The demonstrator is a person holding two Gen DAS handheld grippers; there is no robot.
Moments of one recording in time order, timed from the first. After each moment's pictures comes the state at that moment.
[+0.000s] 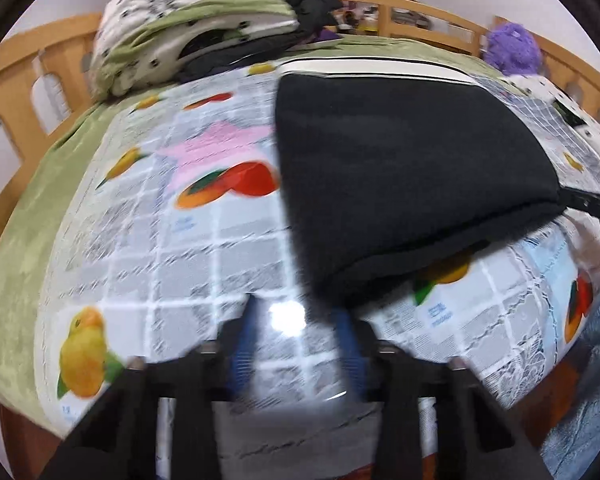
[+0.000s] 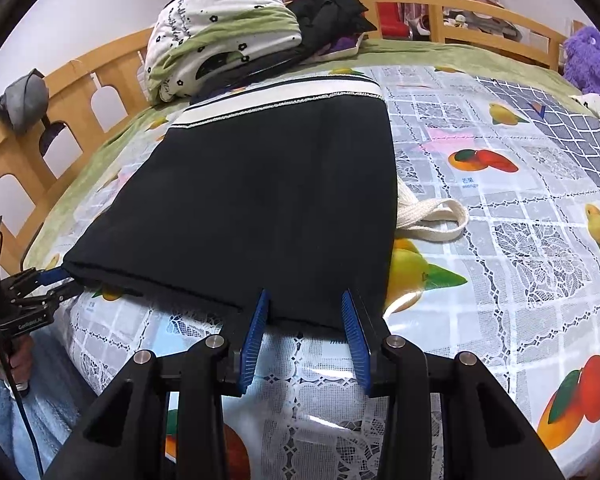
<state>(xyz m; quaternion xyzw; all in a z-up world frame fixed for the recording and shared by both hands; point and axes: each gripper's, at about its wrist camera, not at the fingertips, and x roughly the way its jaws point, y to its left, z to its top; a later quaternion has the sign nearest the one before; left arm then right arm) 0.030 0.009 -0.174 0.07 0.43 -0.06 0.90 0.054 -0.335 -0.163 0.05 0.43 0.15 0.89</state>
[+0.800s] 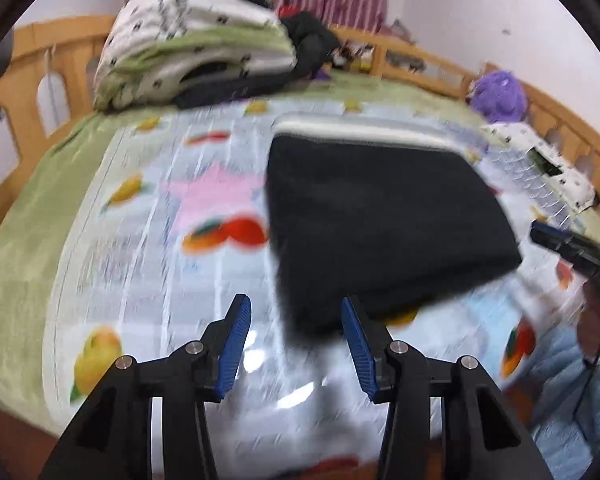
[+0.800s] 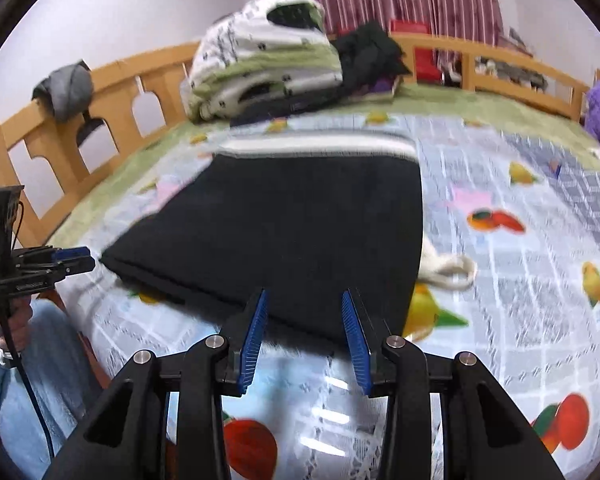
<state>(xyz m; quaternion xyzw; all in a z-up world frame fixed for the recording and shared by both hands) 0.022 0.023 -0.120 0.00 0.38 -0.09 0.92 0.033 -0.326 -0.121 0.02 0.34 0.20 0.92</state>
